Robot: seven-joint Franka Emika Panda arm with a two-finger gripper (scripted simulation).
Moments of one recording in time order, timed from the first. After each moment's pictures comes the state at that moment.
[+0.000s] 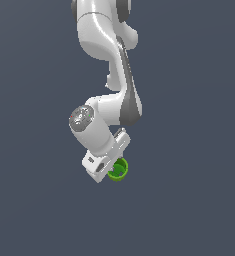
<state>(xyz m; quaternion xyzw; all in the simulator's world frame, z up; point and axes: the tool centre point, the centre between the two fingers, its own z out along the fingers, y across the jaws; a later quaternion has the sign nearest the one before) 0.083 -0.003 0.105 -0.89 -0.43 -0.06 0.14</state>
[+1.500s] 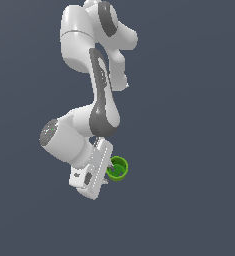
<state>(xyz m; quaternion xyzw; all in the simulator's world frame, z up) 0.127 -0.033 0.099 -0.78 -0.58 -0.18 0.18</state>
